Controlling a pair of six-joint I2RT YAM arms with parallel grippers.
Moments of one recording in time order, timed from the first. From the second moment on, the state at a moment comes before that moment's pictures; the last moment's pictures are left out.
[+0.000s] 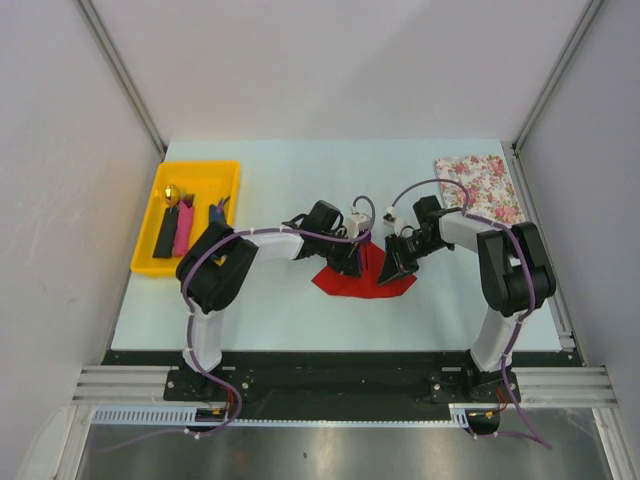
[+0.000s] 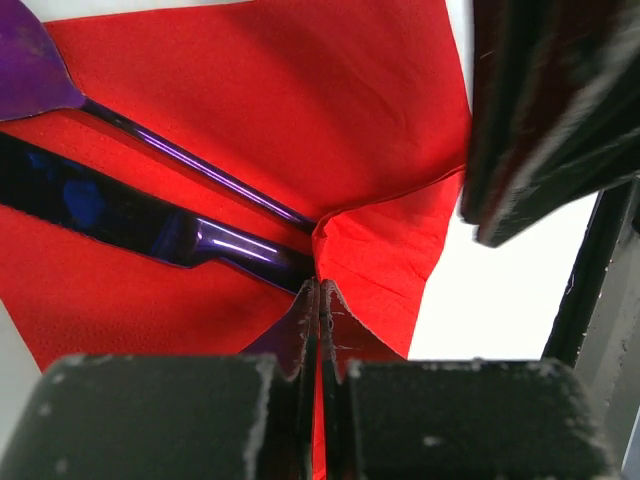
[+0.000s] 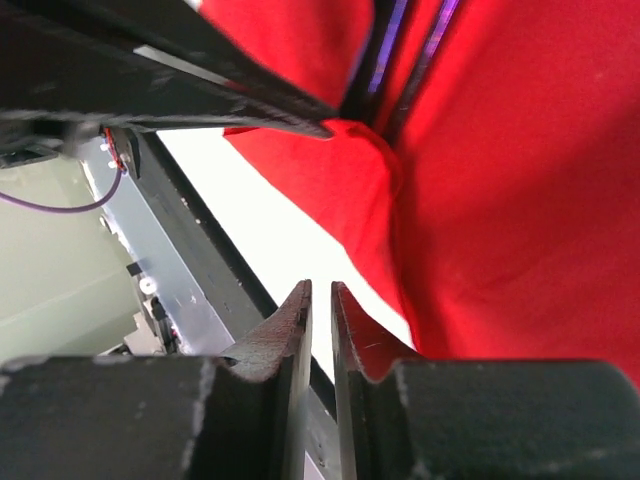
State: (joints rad) left arm -0.67 2.01 1.20 -0.08 0.66 -0.06; right arm 0.25 1.82 1.08 -0.65 -0.87 -0.02
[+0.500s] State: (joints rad) left arm -0.65 1.95 1.14 -0.05 0.66 -0.11; right arm 0.26 1.94 1.05 -0.61 -0.84 0.00
